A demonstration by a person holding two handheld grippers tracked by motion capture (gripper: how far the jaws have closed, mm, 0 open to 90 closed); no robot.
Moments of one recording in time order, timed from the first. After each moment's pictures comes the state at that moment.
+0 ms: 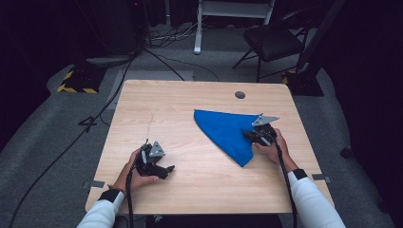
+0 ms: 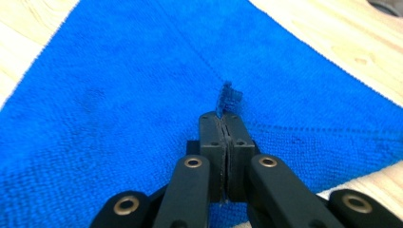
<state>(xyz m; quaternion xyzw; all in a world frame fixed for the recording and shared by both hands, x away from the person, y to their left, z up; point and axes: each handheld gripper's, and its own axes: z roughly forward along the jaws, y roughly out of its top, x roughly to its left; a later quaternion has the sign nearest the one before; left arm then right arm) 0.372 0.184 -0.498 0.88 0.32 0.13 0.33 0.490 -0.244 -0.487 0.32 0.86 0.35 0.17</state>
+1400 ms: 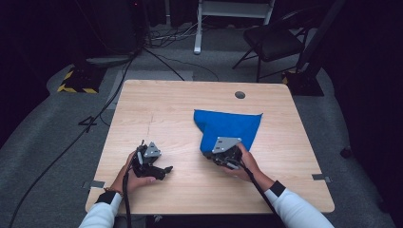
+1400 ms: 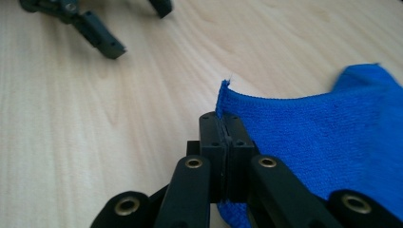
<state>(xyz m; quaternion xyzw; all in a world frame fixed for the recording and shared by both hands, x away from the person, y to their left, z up) 0.372 0.195 -0.503 0.87 0.33 0.12 0.35 0.394 -0.111 -0.461 0.13 0.90 0.40 0.14</state>
